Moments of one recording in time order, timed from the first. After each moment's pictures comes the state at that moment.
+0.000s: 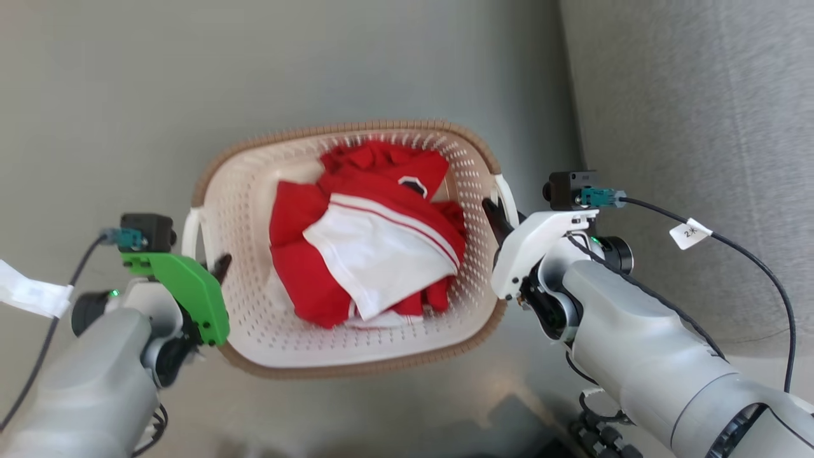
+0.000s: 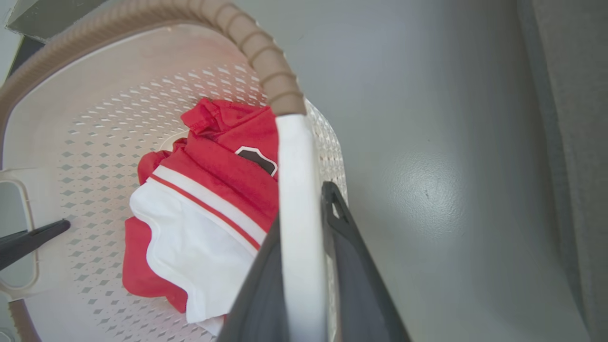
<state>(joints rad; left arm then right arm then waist) -0.69 0.33 -0.94 0.81 -1.09 -0.12 0.05 -0.75 -0.04 1.00 0.95 1.07 -0.03 -0.21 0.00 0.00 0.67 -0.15</state>
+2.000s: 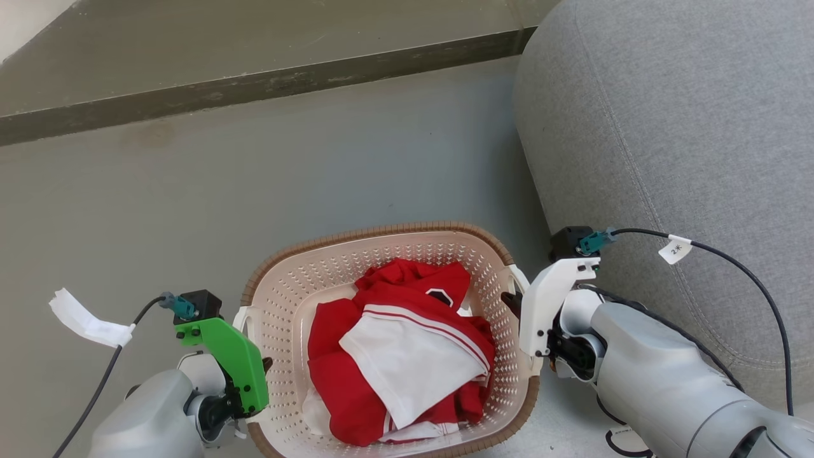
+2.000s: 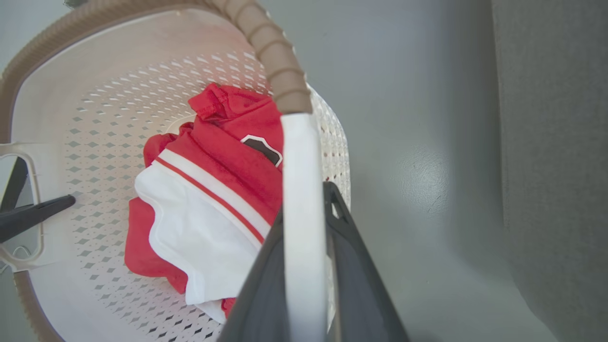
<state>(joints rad) -0.59 0.20 -0.99 0.98 -1.26 -0.12 0.25 -0.69 -0.06 1.12 1.09 1.18 0.08 0.10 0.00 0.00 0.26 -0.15</state>
